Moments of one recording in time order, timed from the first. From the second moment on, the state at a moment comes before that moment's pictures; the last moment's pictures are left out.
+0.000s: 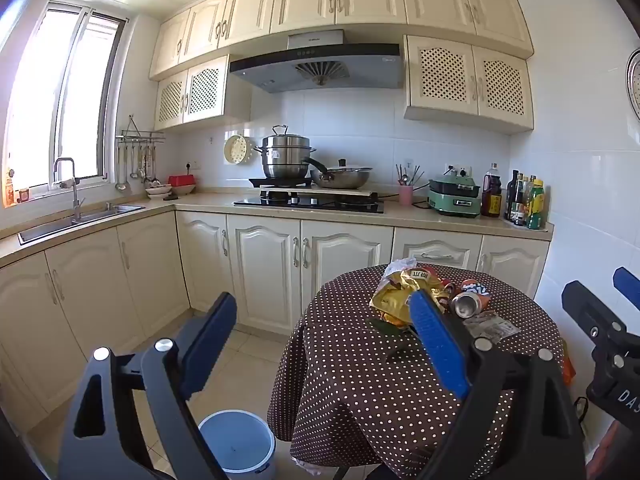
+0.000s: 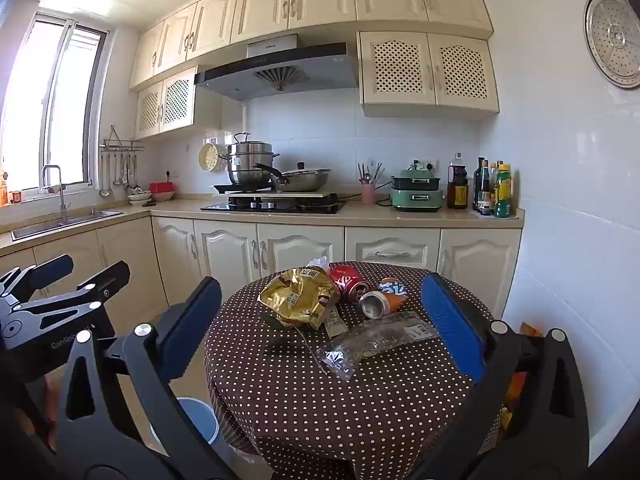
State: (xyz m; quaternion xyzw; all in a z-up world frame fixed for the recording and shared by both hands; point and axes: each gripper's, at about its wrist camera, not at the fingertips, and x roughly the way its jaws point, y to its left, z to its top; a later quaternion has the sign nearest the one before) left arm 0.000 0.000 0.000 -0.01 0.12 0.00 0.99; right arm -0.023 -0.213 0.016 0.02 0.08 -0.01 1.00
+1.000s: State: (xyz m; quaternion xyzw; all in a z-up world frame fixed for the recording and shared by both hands) left arm 0.004 -0.005 -0.005 0.00 0.13 0.00 0.99; right arm -0.020 -0.213 0.012 0.02 0.09 -0.01 1.00
